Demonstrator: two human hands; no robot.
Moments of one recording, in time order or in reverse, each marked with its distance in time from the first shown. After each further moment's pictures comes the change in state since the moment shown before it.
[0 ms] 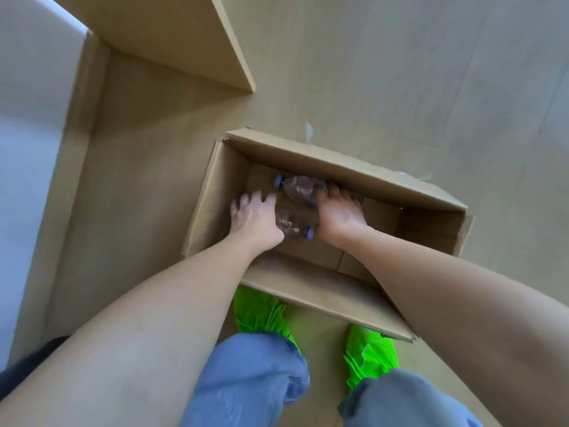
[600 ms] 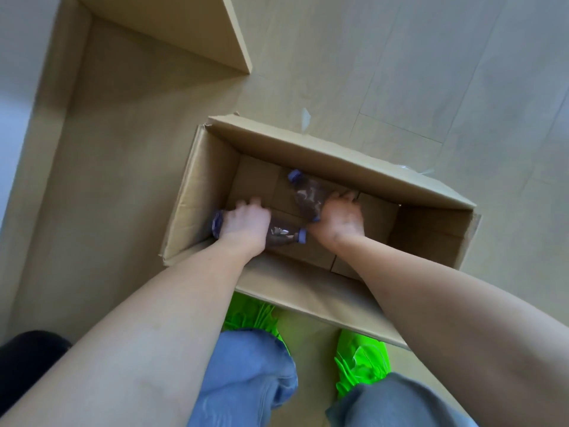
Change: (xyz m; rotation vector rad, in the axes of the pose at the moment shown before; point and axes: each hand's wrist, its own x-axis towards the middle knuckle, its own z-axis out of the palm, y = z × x) left_hand 0.009 -0.005 0.038 0.241 -0.066 0.035; right_hand 0.010 0.009 0.032 0.120 0.039 0.212
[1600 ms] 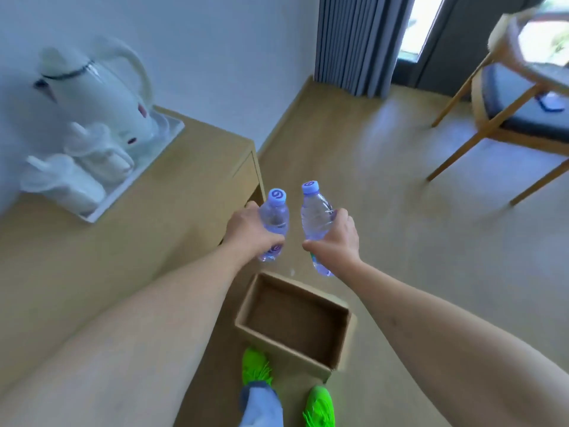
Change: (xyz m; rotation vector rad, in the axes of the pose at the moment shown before) left_hand -0.437 -0.021 -0.496 -0.755 0.541 -0.214; right_hand -0.409 -0.069 -0.487 0.640 0.431 -0.274
